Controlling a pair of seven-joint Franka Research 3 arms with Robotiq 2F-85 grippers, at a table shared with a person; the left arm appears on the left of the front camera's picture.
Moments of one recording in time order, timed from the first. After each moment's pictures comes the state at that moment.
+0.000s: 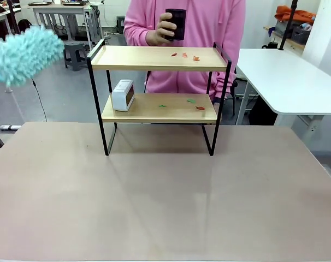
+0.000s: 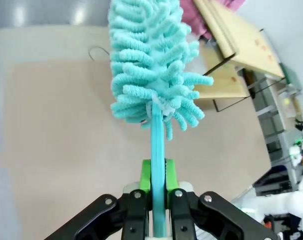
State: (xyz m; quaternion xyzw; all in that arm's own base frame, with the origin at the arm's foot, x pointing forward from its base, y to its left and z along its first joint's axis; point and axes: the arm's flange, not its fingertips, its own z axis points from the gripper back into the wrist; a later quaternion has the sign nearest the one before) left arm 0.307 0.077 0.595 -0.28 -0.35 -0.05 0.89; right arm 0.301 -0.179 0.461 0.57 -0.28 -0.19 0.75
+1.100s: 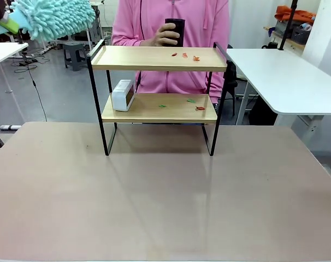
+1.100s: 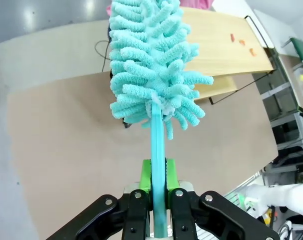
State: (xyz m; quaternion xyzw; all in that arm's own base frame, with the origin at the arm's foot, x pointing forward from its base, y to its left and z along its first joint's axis) left arm 0.341 -0.023 0.710 -0.22 -0.31 -0.10 0.92; right arm 0.301 -0.179 0.461 0.57 -0.28 -0.19 0.75
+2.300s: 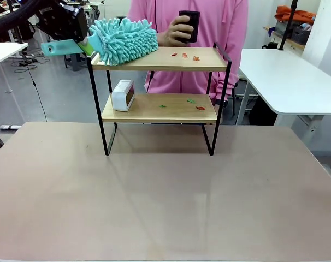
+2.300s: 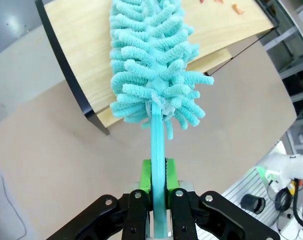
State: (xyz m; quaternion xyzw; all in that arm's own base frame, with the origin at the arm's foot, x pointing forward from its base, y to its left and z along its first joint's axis) left arm 0.407 -0.160 0.678 -0.17 -0.24 -0.23 0.93; right arm 0.301 -0.179 0.461 0.57 -0.28 -0.19 0.75
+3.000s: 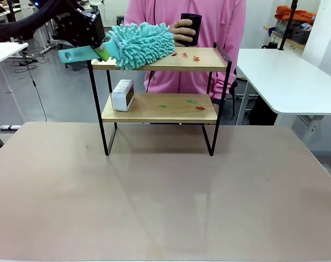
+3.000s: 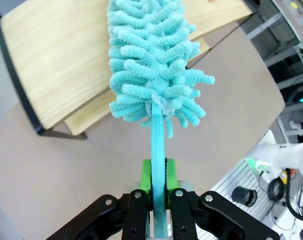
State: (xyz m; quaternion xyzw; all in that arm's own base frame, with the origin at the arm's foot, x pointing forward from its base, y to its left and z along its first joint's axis) left arm 0.407 -0.198 0.669 -0.20 -0.22 -0.27 0.92; right arm 0.301 -0.179 0.461 0.57 -0.28 -0.19 0.75
